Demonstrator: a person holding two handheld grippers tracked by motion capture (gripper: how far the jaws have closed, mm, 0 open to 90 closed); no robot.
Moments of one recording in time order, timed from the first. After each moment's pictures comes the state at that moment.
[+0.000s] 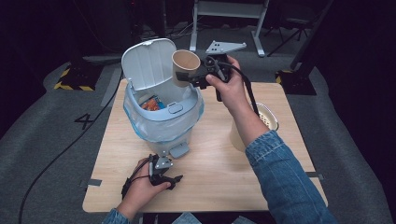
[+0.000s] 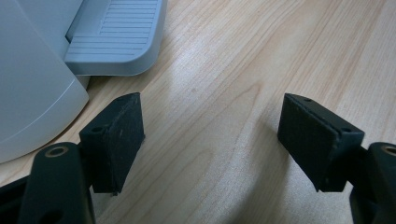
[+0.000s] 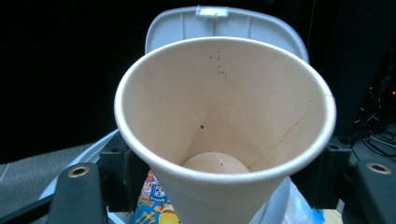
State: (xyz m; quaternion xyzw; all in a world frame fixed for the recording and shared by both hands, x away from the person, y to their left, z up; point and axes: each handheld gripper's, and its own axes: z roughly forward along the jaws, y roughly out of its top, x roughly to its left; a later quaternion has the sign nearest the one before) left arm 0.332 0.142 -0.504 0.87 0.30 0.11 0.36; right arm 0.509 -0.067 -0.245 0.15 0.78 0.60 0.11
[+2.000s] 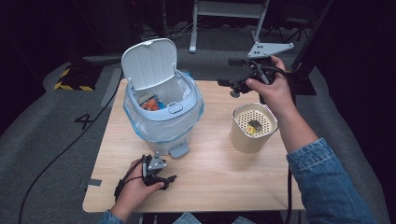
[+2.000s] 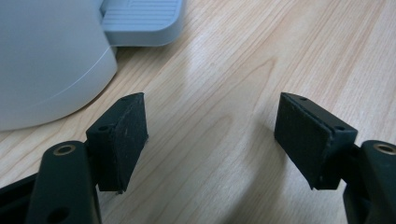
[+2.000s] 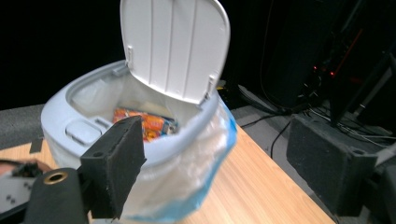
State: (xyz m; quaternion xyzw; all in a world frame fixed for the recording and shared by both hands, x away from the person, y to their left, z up) left arm 0.328 0.162 -0.503 0.87 0.31 0.11 0.36; right arm 0.476 -0.165 -0.216 0.16 0.81 0.53 0.18
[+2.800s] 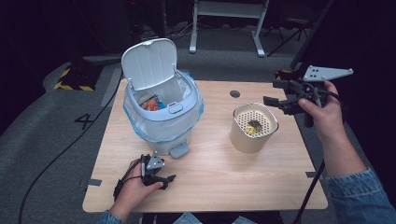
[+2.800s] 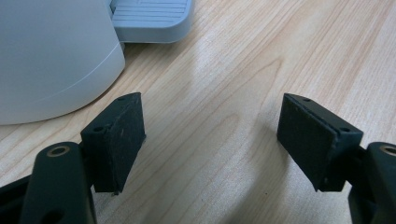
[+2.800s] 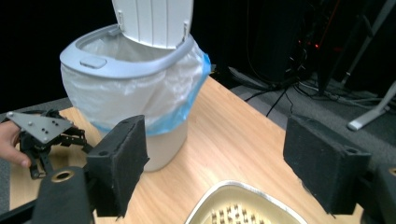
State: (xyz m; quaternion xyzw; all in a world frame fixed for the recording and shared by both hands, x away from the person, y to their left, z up) left arm 0.329 0.164 -0.504 0.87 0.32 0.12 0.36; right arm 0.431 -0.287 -0.240 0.22 0.80 0.53 0.17
